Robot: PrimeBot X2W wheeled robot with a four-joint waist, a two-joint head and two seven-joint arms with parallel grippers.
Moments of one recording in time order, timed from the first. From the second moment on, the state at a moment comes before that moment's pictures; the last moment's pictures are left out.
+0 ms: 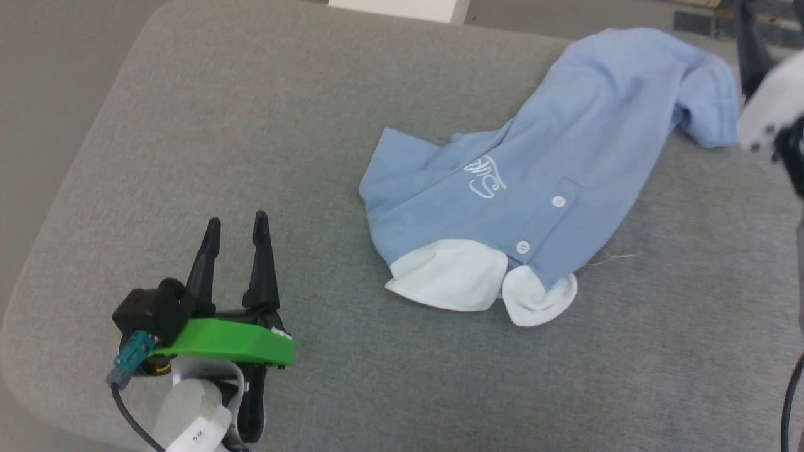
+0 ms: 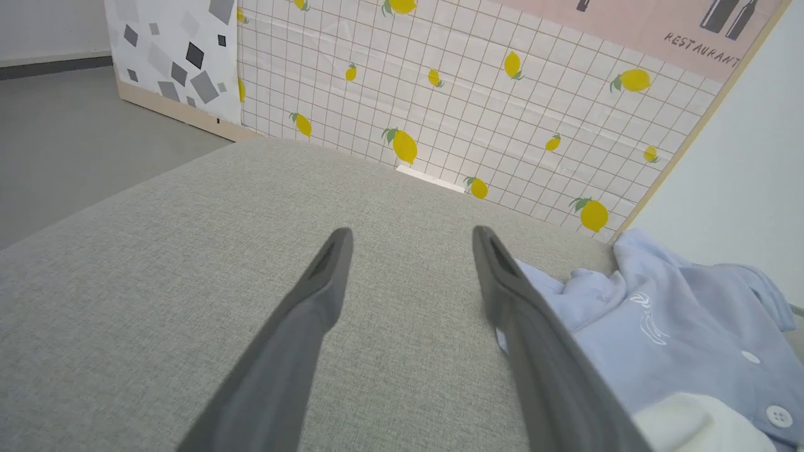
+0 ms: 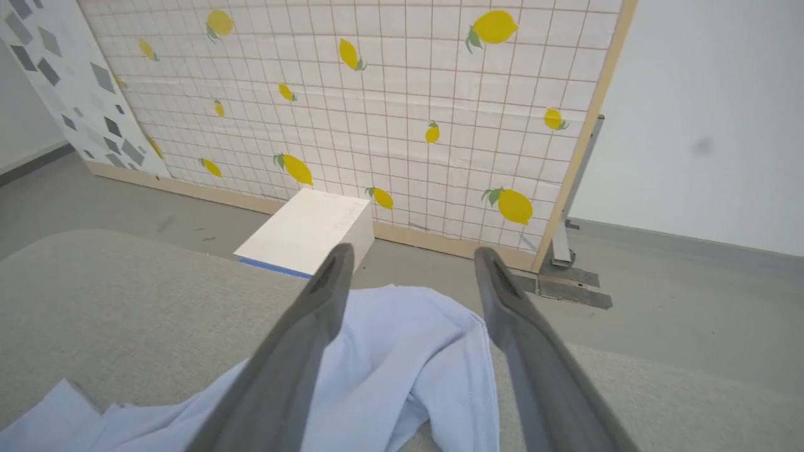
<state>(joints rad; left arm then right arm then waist) -0.17 0.06 -0.05 0.11 -0.37 -0.06 -0.26 -0.80 -0.29 -0.09 0.46 0.21 0.13 0.21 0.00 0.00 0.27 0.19</state>
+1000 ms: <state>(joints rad) -0.47 0.14 -0.08 0.35 -0.38 -0.02 0.21 0.01 -0.05 -0.26 -0.01 0.24 0.13 0.00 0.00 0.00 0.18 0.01</state>
